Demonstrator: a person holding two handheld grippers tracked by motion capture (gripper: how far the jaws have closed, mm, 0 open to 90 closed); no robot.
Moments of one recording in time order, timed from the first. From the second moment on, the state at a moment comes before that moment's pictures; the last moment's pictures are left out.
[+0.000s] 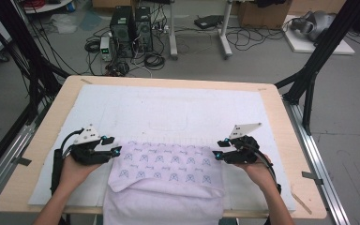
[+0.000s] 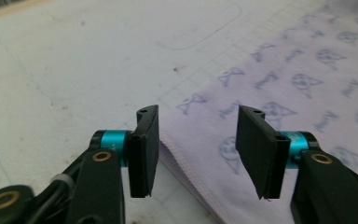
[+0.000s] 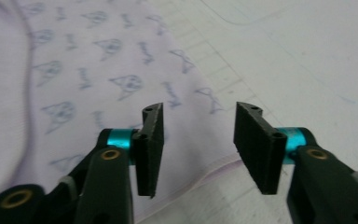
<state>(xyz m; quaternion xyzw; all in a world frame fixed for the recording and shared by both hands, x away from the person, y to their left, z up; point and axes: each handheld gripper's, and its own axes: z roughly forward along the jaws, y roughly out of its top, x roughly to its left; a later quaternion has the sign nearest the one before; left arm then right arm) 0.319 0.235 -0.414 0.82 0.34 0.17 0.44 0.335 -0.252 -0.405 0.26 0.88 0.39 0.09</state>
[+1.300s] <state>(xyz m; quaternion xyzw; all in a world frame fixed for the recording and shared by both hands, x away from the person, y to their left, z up) 0.438 0.226 -0.319 0.80 0.37 0.22 0.41 0.440 -0.241 -0.308 0.28 0.88 0.36 0.16</state>
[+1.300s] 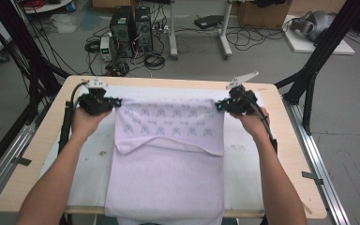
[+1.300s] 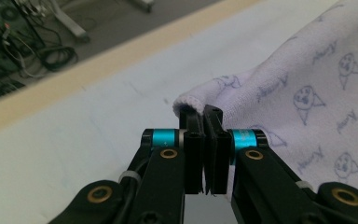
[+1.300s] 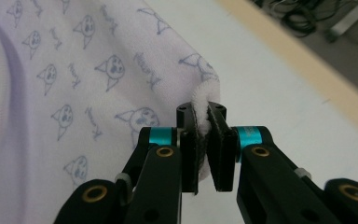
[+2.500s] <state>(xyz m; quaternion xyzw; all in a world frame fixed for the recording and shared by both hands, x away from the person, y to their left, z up) 0.376 0.220 -0.423 0.84 0.34 0.12 0.41 0.395 -0.232 -0.418 0.27 0.89 0.36 0.08</state>
